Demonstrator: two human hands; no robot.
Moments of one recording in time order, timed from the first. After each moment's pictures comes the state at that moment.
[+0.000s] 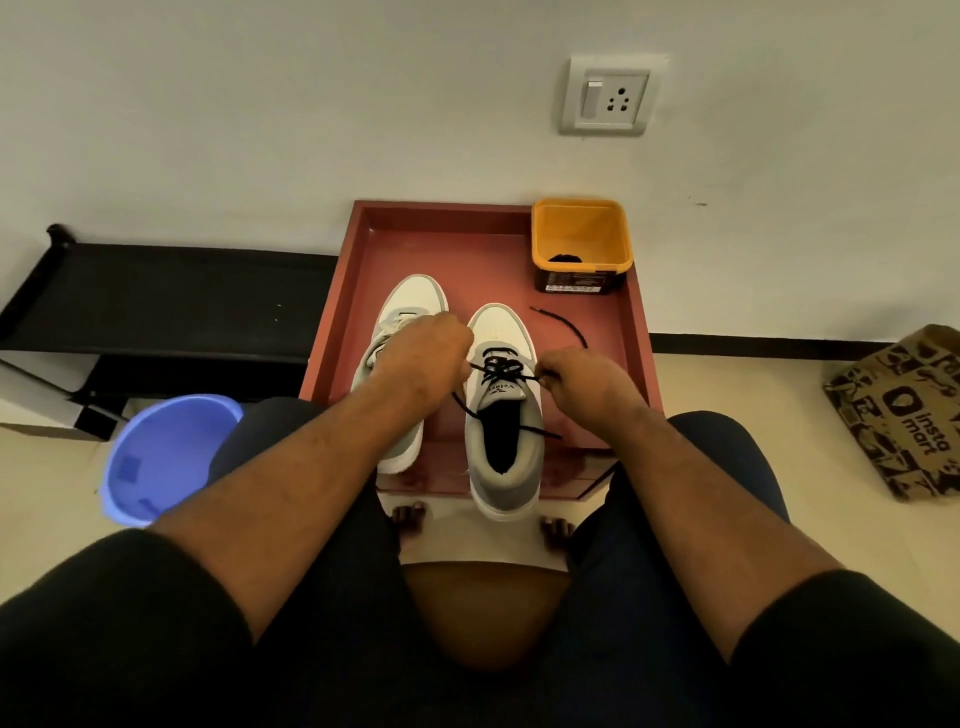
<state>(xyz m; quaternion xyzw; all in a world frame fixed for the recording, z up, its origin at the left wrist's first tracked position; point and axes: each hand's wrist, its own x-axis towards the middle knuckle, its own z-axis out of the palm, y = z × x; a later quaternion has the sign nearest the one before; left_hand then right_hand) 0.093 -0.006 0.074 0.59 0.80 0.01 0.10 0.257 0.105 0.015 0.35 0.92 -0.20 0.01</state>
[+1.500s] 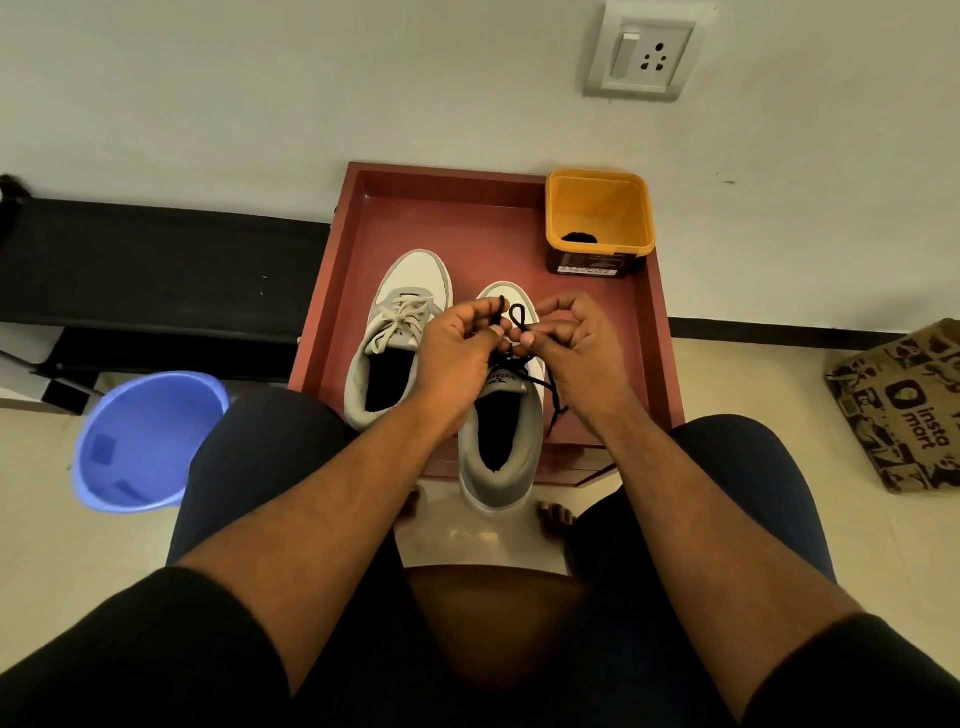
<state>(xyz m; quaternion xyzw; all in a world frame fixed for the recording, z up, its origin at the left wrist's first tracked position) 0.111 0.011 0.016 0.20 0.63 0.64 0.40 0.224 0.085 0.018 0.37 0.63 -0.63 -0.27</state>
